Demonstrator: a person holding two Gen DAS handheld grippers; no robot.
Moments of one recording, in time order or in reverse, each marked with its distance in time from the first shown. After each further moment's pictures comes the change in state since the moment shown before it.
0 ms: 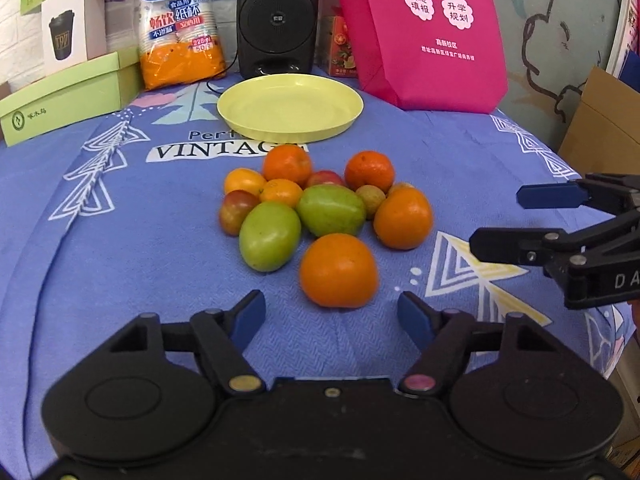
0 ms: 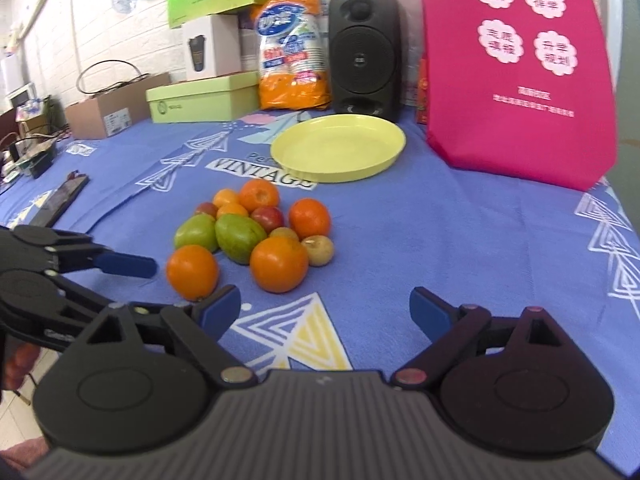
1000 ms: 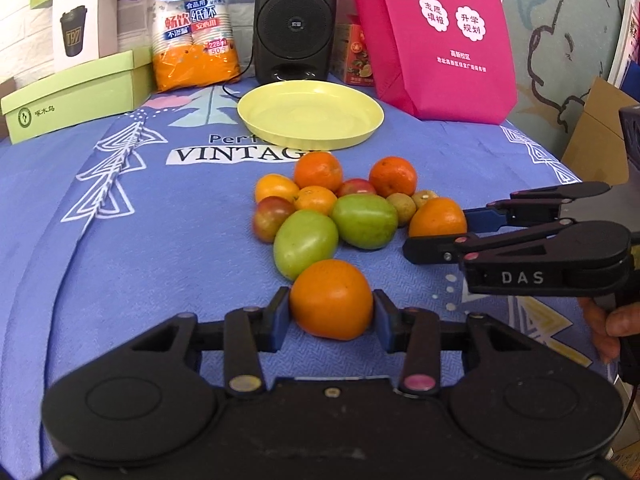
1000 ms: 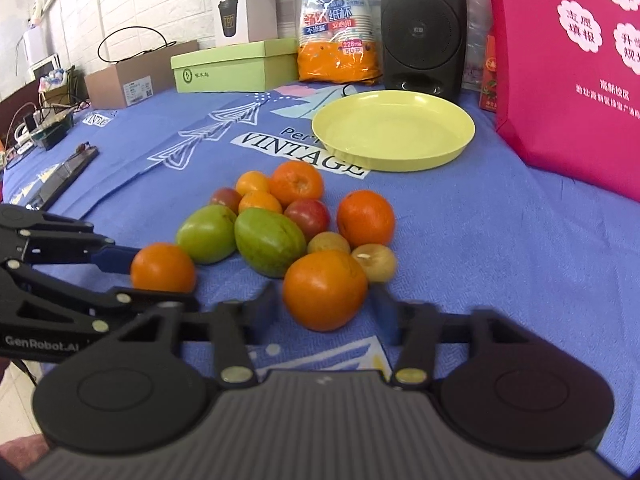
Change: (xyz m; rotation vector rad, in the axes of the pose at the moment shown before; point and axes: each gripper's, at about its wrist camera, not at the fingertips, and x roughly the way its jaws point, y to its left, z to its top) left arm -0.002 0.024 0.001 -0.020 -0.022 0.004; right arm 0.069 0.023 0.013 -0.050 0.054 0.064
